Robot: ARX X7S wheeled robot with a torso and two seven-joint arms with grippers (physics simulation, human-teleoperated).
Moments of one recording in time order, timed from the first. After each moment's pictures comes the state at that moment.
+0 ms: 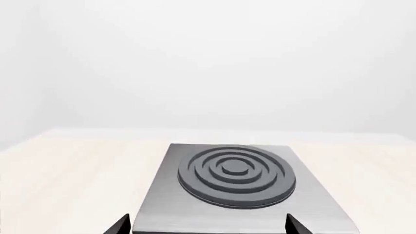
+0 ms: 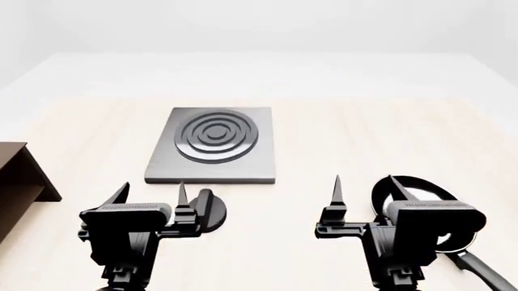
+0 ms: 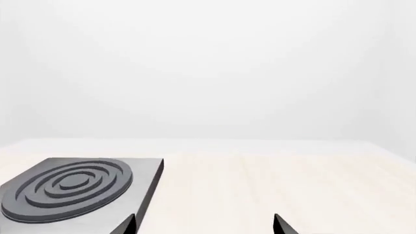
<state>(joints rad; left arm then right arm) -0.06 -0.16 0.04 0.43 -0.19 -0.40 -0.14 0.06 0.18 -0.05 -0.60 0.19 0.52 0.16</state>
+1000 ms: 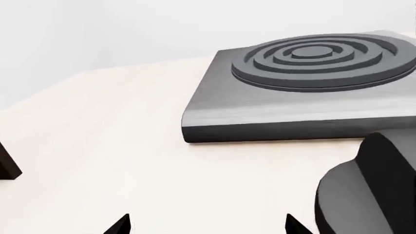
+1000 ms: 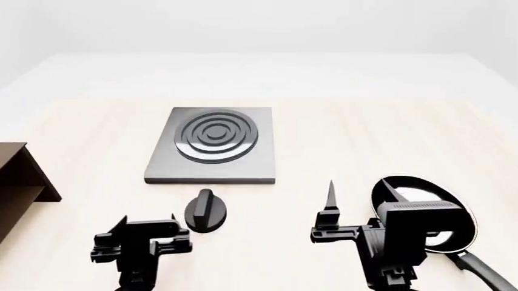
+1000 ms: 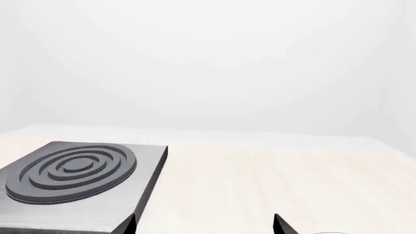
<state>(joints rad) -0.23 -0.17 0.08 -0.36 -0.05 -0.03 -0.21 0.06 0.21 -0.10 -0.55 0.20 0.51 0.18</state>
